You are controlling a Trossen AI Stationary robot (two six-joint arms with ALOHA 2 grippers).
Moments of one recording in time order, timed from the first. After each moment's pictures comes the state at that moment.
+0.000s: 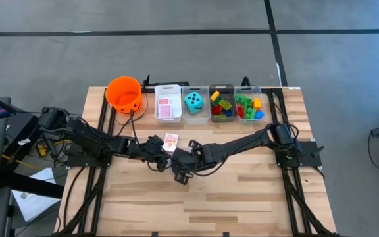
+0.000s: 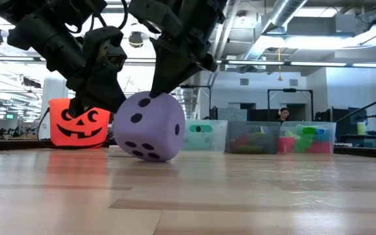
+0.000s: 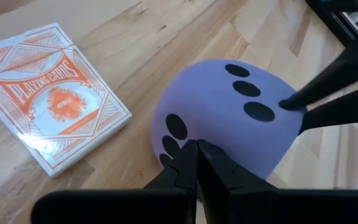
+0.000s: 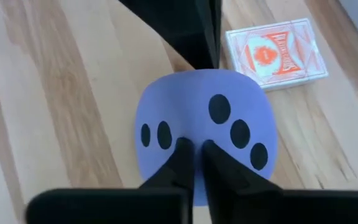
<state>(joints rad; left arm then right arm) -0.21 1.35 0.51 0.15 -0.27 -0.87 0.23 2.14 1.78 -0.75 0.32 0.53</state>
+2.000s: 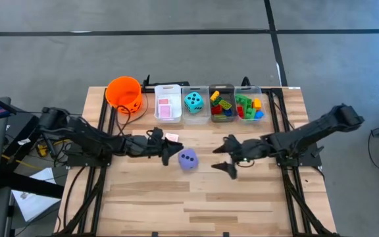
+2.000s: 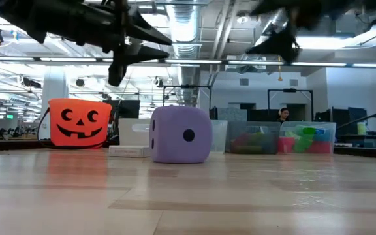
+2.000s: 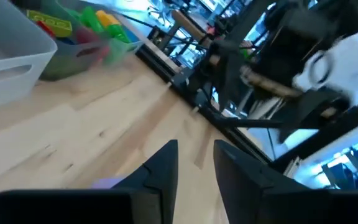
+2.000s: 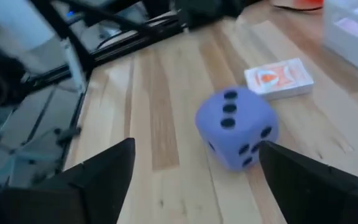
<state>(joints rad) -0.20 1.36 0.51 0.68 -0.38 -0.74 0.30 1.22 0.68 0.07 0.23 0.51</state>
